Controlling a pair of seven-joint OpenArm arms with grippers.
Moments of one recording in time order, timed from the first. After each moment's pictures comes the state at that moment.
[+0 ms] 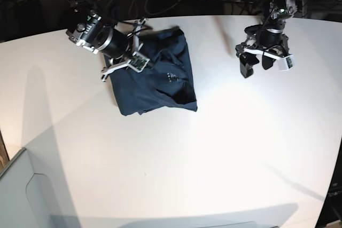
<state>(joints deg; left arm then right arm) 30.6 -13.1 -11.9 109.3 -39.3 3.3 26.0 -19.2 6.8 -7.7 112.6 -2.9 47.4 -36.3</state>
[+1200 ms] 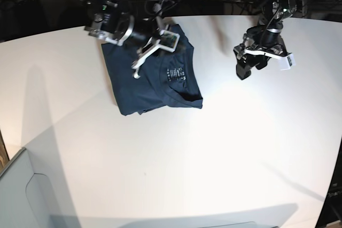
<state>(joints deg) 30.8 -13.0 -11.7 109.3 -50.6 3.1 26.0 -17.7 10.5 -19.8 119.0 -2.2 47.4 -35.7</state>
